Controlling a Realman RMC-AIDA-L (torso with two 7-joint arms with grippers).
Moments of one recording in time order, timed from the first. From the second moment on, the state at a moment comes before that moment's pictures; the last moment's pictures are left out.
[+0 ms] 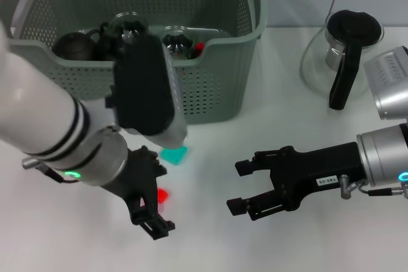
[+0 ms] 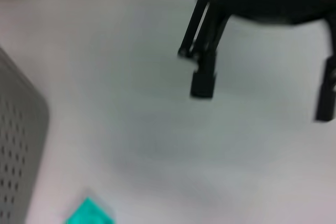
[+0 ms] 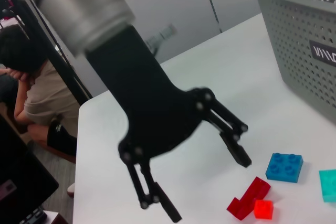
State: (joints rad) left arm -0.39 -2.17 1.61 1.69 2.63 1.66 -2.19; right arm 0.59 2.10 -1.13 -0.71 -1.95 -1.53 1.65
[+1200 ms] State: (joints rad) left arm -0.53 -2.17 1.65 1.33 2.77 1.51 -2.24; right arm 0.59 2.10 -1.13 -0.67 -1.95 -1.53 1.64
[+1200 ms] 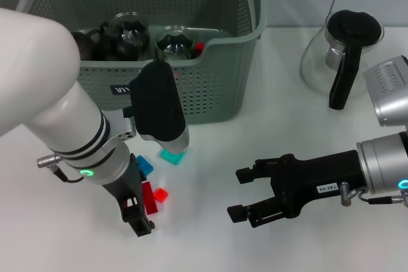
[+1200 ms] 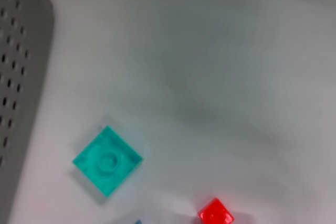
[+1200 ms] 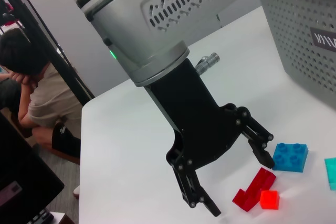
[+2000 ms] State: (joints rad) left arm -0.54 -2.17 1.64 1.31 2.77 1.51 -2.24; right arm 0.59 2.10 -1.13 -0.67 -1.95 -1.53 1.64
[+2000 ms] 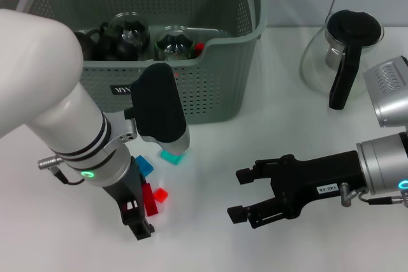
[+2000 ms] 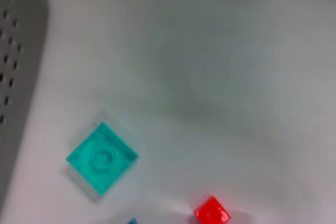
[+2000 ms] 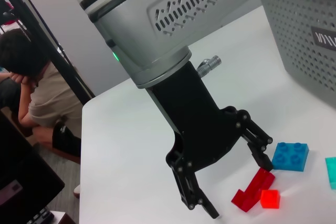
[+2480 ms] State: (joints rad) left arm -0.54 -2.17 1.62 1.32 2.73 1.55 -2.24; right arm 0.59 2.10 -1.13 -0.67 -1.95 -1.53 1.64
